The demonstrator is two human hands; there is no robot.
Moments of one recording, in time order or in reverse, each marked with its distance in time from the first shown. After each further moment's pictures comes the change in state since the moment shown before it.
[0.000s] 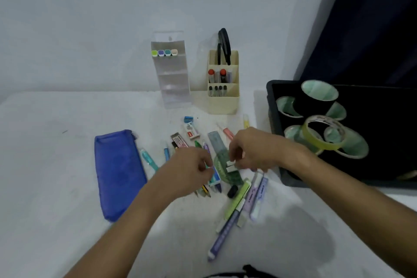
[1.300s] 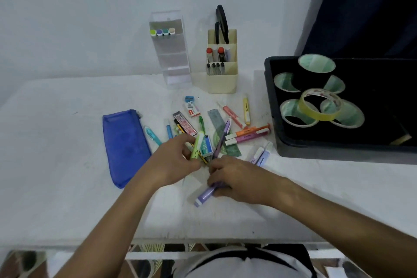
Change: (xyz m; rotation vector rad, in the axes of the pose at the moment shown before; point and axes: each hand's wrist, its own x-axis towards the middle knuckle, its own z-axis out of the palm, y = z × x) left_hand -0.044 -0.012 0.012 -0.299 -0.032 -0.250; right_hand -0.036 -0.014 0.111 -0.030 0.129 -0.473
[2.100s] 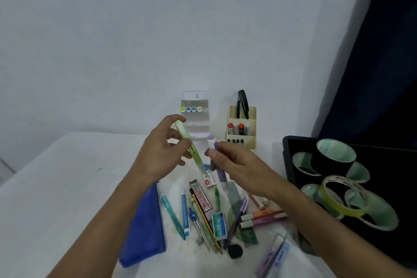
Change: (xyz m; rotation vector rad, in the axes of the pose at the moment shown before) left_hand 0.033 0.068 -0.120 -0.426 0.520 0.293; right_hand 0.075 -0.003 -0.143 0.659 0.384 0.058
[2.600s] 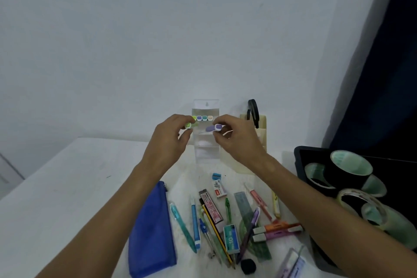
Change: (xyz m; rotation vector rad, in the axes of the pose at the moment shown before) left_hand 0.061 -0.037 -0.018 0.469 0.153 0.461; right_hand 0.095 0.016 -0.002 -0.282 0.446 -0.217
